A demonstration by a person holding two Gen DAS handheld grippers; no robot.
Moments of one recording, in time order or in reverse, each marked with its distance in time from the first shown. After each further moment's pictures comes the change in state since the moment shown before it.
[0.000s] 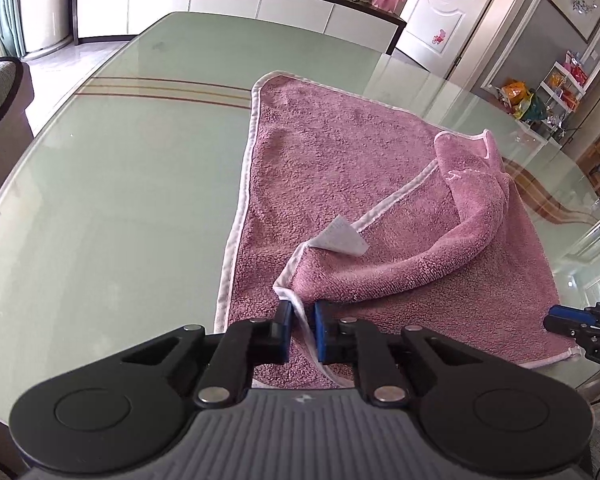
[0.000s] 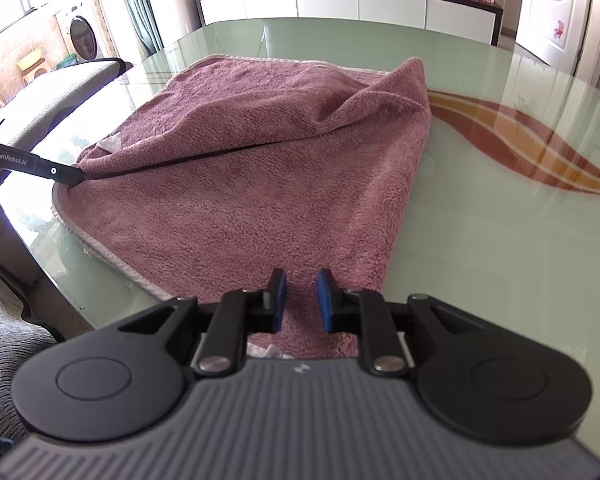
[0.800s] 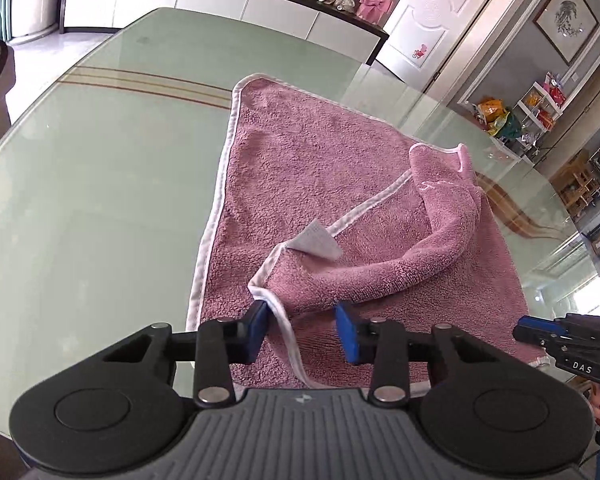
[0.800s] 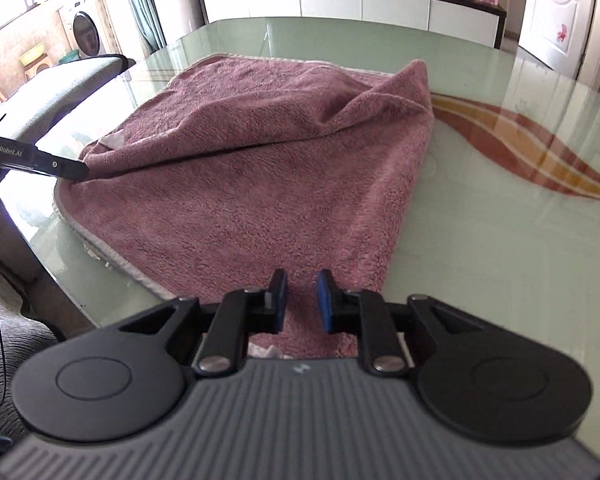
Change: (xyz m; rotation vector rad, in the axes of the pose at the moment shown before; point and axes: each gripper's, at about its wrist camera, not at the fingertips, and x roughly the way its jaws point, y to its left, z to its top) left arm 0.004 0.001 -0.003 -0.064 -0.023 -0.112; right arm 0.002 0.001 0.000 -0.020 0.004 -0.002
